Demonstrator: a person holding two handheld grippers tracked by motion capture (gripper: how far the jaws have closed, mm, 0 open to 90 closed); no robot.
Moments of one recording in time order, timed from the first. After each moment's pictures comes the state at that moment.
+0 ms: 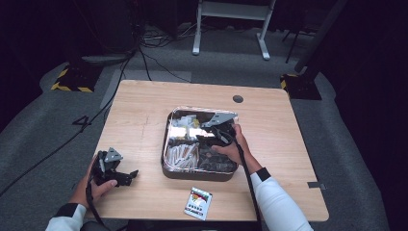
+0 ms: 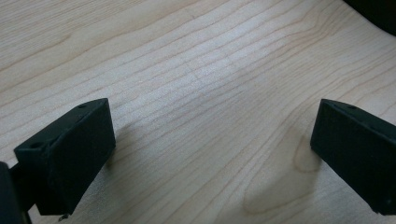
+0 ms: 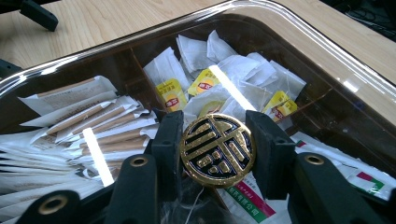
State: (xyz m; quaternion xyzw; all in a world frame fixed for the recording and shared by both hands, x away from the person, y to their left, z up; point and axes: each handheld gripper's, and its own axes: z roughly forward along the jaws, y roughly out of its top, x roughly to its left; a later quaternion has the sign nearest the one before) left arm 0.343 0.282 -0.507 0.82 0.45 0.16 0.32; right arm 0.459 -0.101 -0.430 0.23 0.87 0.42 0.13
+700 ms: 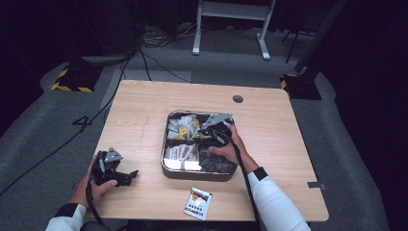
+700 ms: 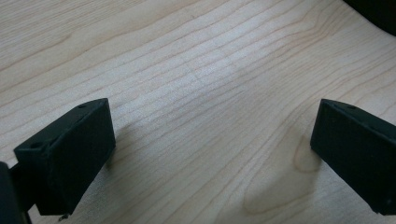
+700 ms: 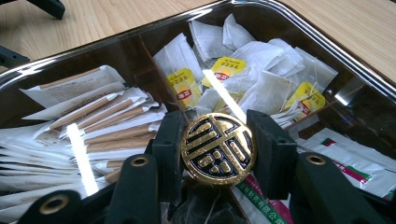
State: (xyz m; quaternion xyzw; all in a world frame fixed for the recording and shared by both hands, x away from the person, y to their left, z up) left arm 0.343 0.282 -0.507 0.82 0.45 0.16 0.32; right arm 0.463 -0.091 -0.441 0.22 0.88 0.40 0.10
